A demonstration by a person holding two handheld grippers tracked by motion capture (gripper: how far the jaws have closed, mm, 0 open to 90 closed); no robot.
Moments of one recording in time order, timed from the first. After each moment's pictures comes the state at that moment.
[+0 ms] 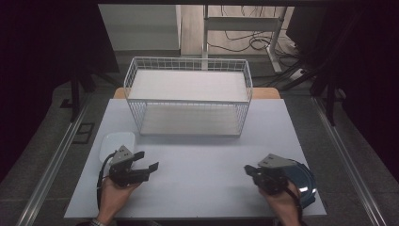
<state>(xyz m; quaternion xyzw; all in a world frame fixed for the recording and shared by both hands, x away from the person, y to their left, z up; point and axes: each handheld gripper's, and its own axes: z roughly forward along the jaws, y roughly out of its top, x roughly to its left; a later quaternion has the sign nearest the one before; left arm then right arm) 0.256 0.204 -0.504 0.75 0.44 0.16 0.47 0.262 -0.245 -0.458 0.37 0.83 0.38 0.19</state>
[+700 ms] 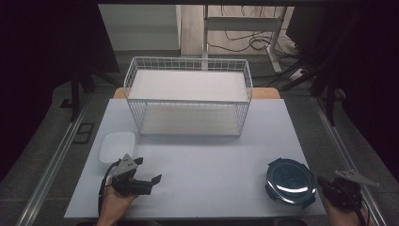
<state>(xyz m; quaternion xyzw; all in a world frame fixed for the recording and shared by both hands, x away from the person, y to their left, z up) 0.240 0.195 -0.518 0.77 0.41 0.17 0.46 0.231 -0.415 -0.463 0.59 0.70 0.29 0.28</state>
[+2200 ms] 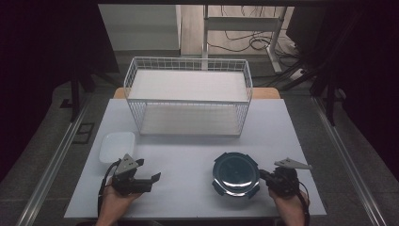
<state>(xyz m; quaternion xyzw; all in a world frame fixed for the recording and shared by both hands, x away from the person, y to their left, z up) 0.239 0.194 -0.516 0.77 0.43 0.17 0.44 0.263 -0.280 -0.481 0.51 0.77 0.36 0.16</state>
